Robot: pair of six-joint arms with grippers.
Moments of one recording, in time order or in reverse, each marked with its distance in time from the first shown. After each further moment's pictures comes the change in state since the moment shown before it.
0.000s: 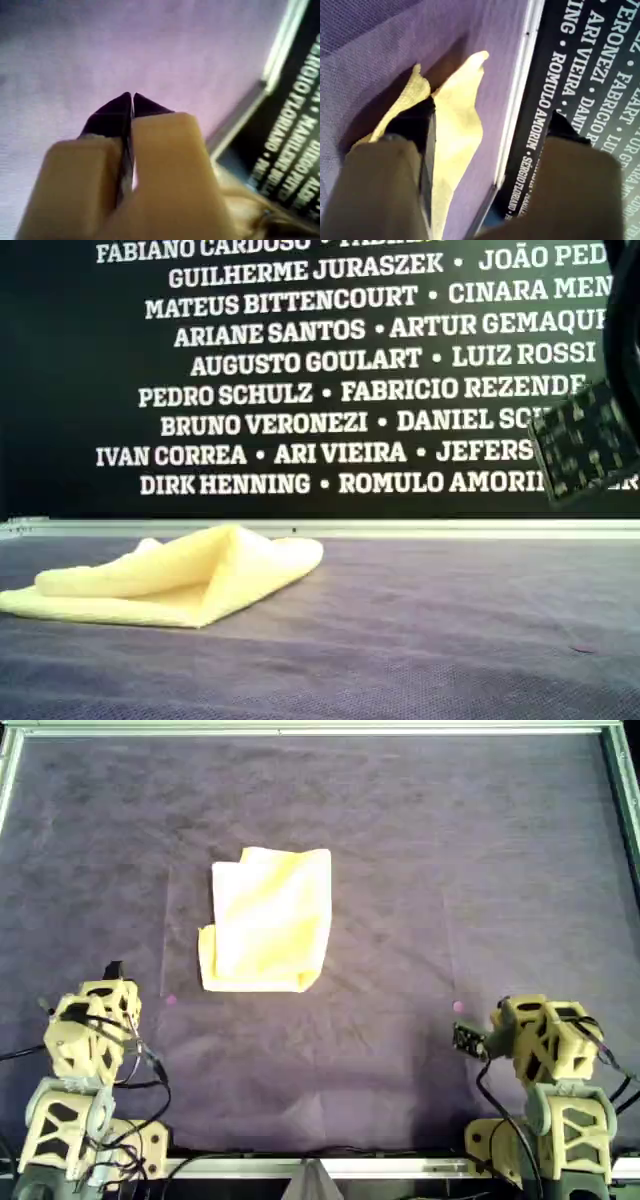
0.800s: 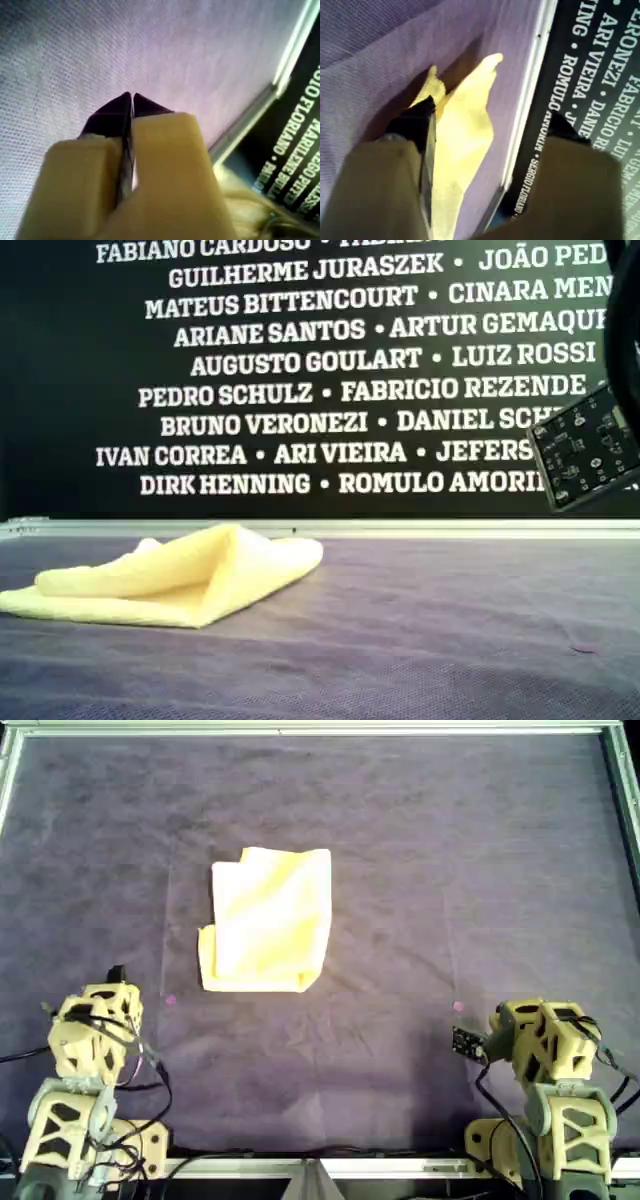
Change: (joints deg) left arm 0.0 0.2 1.8 0.0 0.0 0.0; right arm 0.0 0.0 0.0 0.9 0.0 0.0
